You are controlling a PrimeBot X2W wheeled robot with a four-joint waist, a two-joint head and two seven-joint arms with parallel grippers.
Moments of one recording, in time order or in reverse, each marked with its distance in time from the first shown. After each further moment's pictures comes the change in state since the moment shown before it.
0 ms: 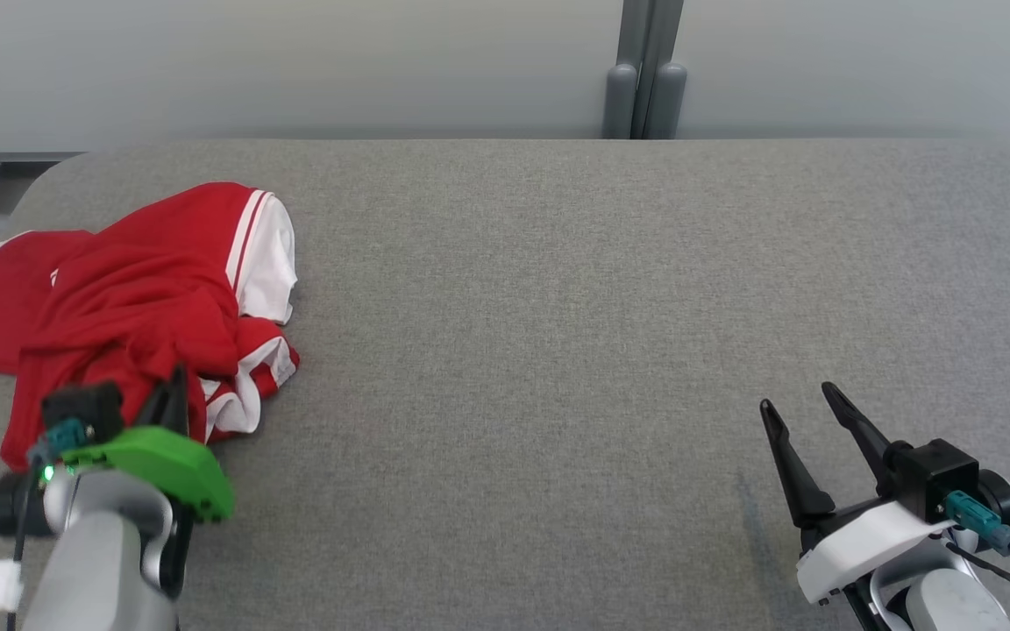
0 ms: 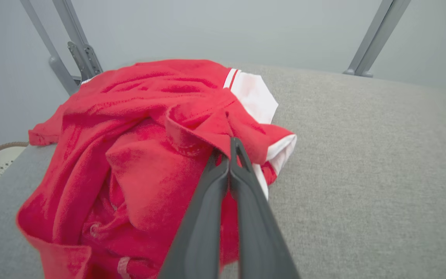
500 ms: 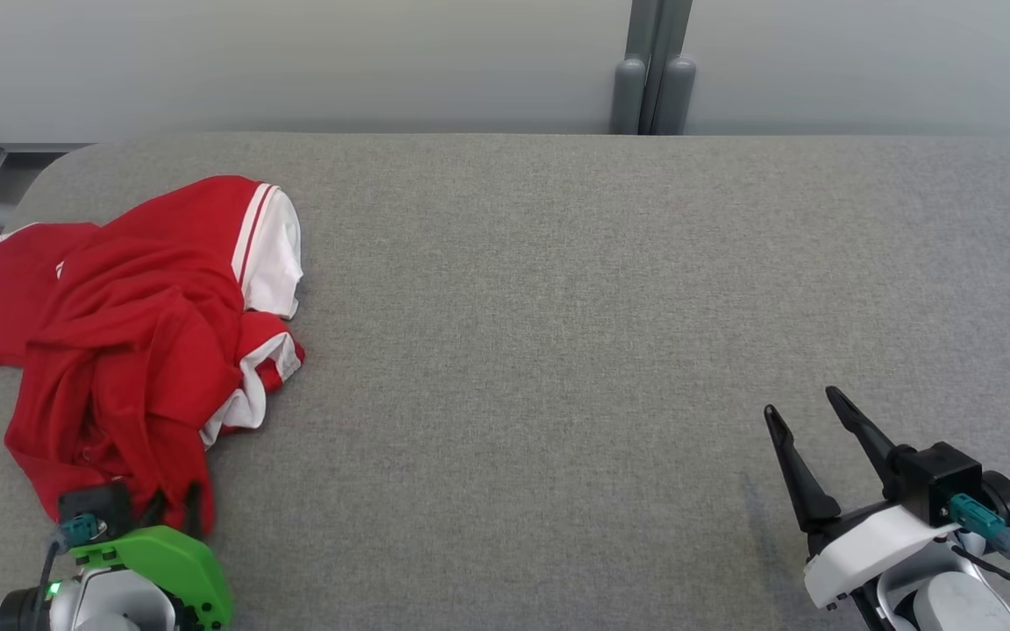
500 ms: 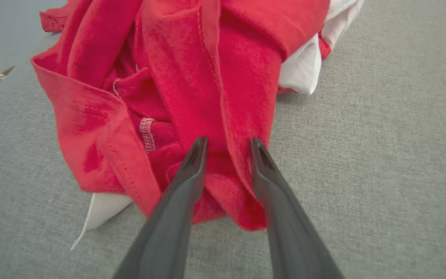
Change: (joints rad) left arm 0.130 -0.006 0.038 -0.008 0.019 0.026 0.049; right arm 0.007 -0.019 0.013 0.000 0.000 0.000 0.000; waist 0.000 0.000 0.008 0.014
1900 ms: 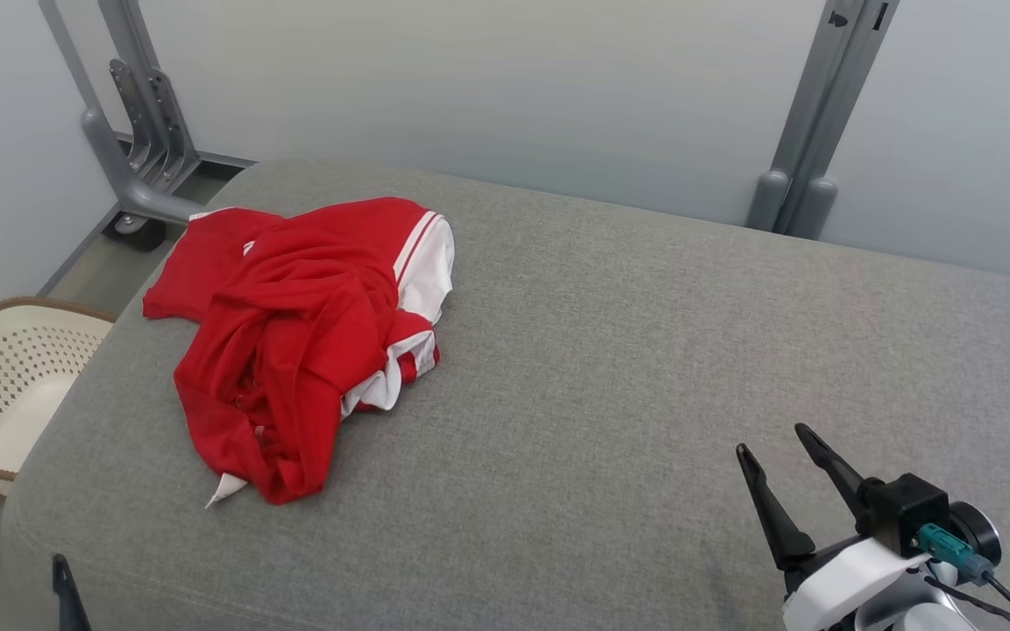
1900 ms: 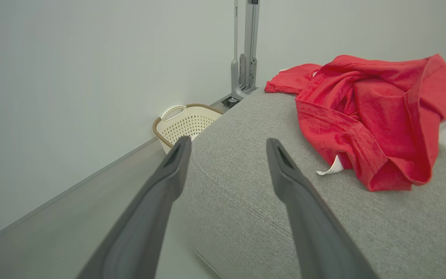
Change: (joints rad) left arm 0.359 -0.009 0.199 -0.414 0.036 0.123 -0.180; right arm 0.037 0.011 0.050 0.014 0.008 0.000 0.000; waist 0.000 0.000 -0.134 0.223
